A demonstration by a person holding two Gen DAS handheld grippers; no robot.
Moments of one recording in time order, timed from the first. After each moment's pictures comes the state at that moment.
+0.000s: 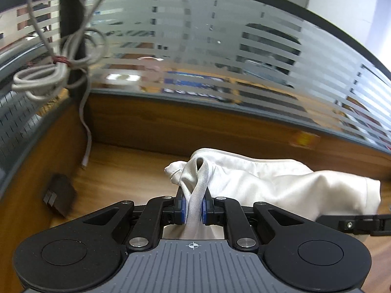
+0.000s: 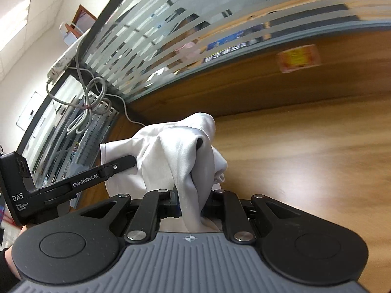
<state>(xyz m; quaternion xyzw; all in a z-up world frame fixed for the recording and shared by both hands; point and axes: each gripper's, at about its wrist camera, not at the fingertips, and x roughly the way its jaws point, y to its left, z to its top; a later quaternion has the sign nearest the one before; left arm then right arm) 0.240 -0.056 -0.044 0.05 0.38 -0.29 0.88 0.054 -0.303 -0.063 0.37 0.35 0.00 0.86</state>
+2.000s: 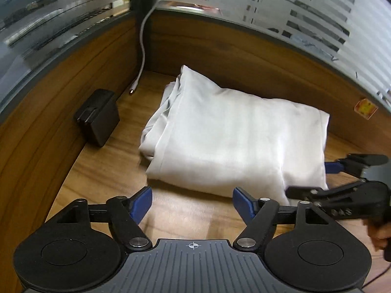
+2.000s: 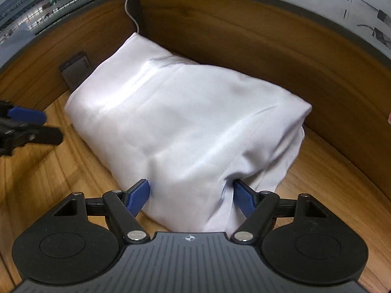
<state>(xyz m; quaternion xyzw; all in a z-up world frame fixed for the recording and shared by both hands) 0.241 0.012 -0.123 0.03 0.47 -0.20 0.86 0.198 -0.235 -0.179 0.04 0.47 0.06 0.88</state>
